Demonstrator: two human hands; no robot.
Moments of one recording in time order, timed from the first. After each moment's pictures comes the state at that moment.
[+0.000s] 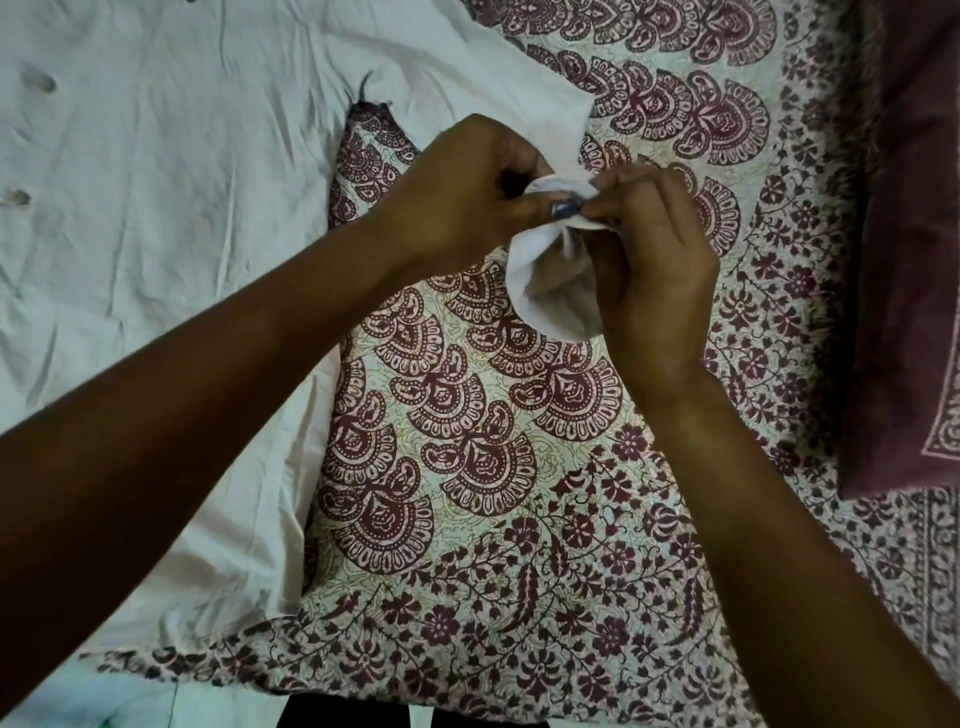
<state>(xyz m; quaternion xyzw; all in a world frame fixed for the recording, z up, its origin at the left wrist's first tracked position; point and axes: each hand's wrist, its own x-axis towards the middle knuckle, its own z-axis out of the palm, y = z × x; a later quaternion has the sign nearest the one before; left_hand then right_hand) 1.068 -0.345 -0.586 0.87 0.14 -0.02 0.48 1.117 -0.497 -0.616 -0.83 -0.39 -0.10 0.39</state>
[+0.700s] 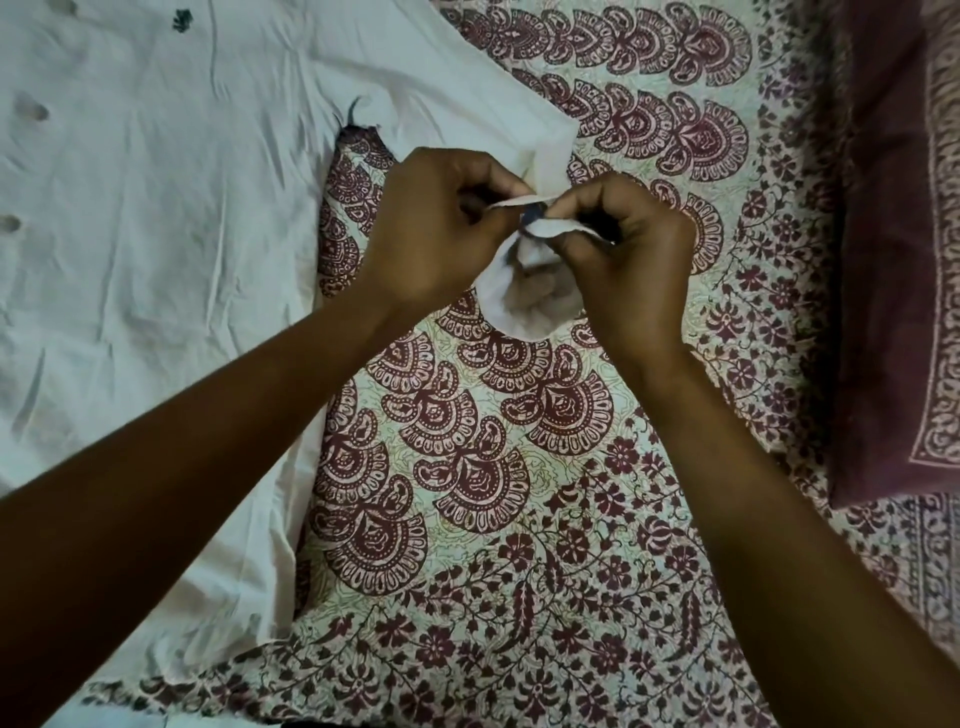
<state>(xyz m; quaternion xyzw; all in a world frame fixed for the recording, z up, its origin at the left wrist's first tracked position) 1.062 -0.352 -0.605 0.80 0.21 0.12 0.55 1.133 -0.485 -0.614 -0.79 -0.27 0.10 0.54</state>
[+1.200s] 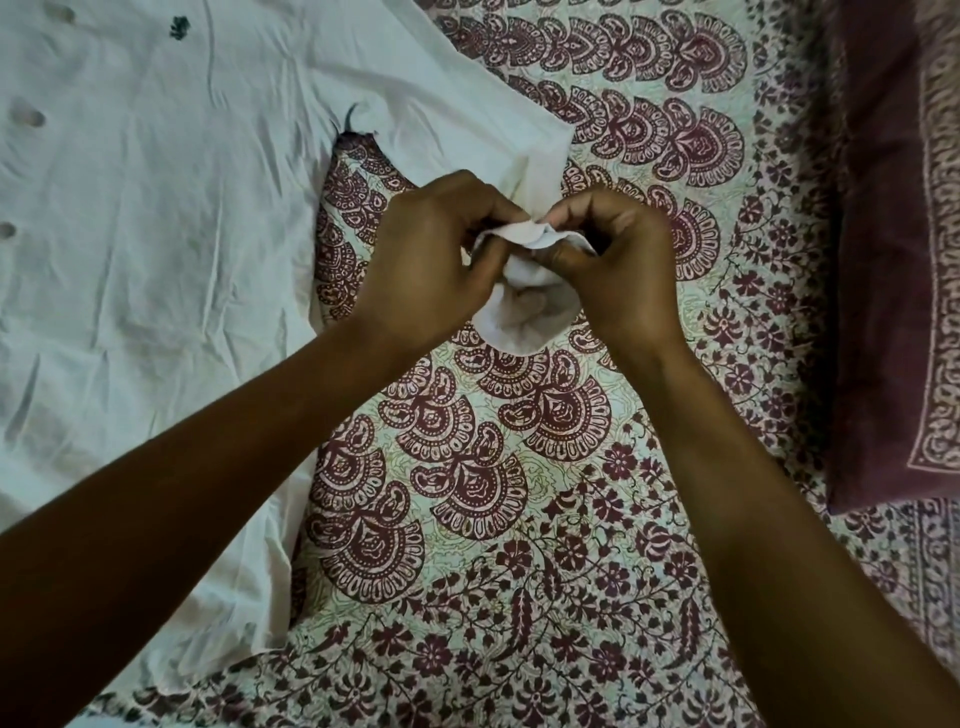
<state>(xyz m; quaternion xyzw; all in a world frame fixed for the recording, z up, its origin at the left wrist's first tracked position) 1.051 -0.356 -0.615 0.88 0.14 0.19 0.41 1.140 -0.480 -0.617 -0.76 -0.22 0.22 0.57</state>
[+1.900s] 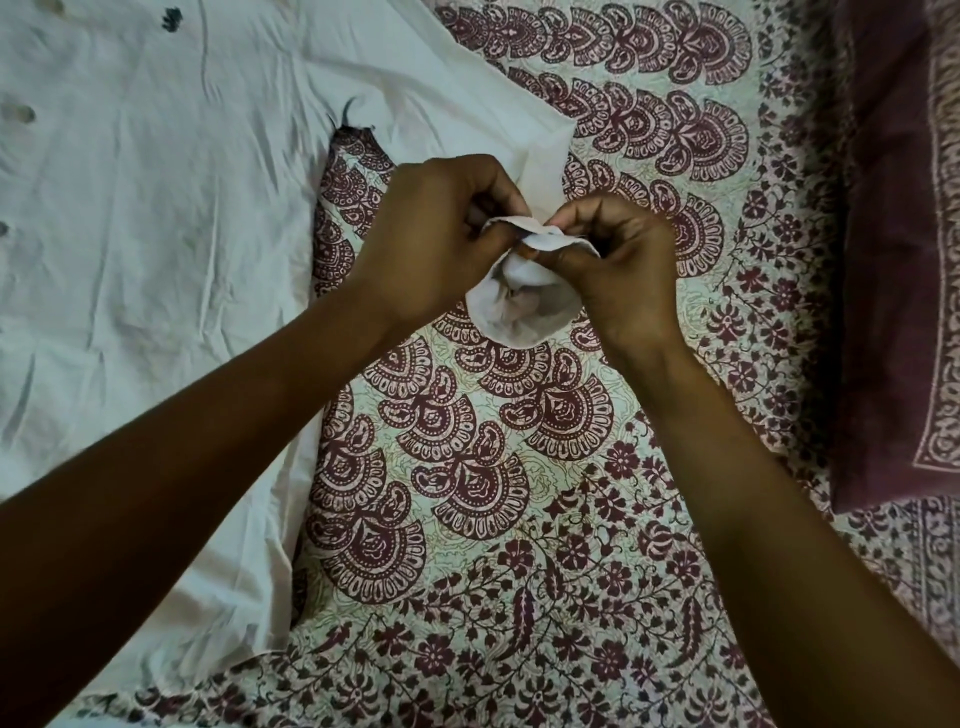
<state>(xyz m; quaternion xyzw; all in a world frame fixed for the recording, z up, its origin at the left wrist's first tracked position) 1.061 -0.346 -0.609 0.84 0.16 0.10 0.51 1.138 -0.481 -0.625 -0.71 -0.17 0.25 0.63</state>
